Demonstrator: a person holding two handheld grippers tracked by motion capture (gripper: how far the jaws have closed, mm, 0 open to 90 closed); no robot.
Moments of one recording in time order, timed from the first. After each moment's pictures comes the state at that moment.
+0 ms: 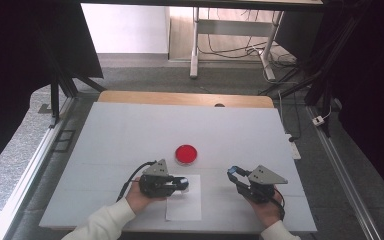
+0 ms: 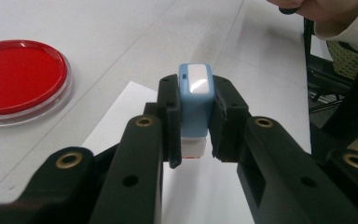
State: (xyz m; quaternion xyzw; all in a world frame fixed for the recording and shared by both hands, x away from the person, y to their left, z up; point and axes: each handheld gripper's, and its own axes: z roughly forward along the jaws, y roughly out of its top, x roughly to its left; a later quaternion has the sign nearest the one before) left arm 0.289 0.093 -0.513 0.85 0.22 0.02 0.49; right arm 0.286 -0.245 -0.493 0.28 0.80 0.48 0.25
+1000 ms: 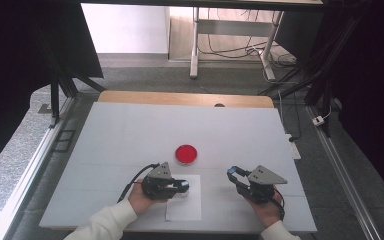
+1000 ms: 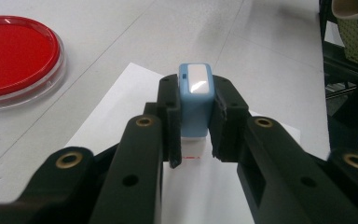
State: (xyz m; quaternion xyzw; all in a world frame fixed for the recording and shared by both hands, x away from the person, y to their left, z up) left arm 0.291 0.087 -0.524 0.86 0.22 0.02 0.46; right arm 0.286 -0.245 -0.494 0.28 0.80 0.47 0.25
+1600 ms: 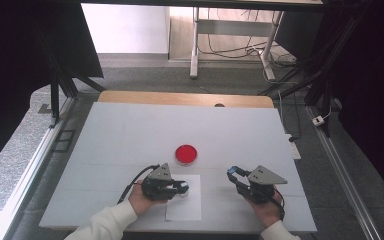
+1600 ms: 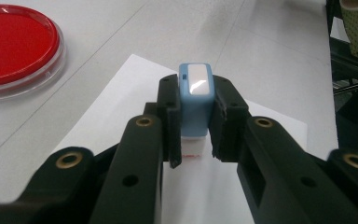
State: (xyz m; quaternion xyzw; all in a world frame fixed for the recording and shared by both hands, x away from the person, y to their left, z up) left arm 0.290 0.088 -0.530 0.86 0.22 0.02 0.46; right arm 0.286 -0.245 -0.494 0.28 0.80 0.48 0.25
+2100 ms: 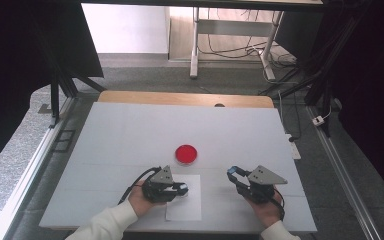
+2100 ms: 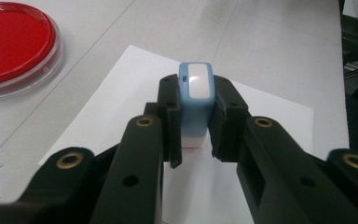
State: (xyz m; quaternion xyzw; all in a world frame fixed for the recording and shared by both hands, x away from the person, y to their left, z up) left arm 0.284 0.083 -0.528 0.88 0.20 0.04 0.43; right arm 0.286 -0.245 -0.494 0.28 0.80 0.48 0.25
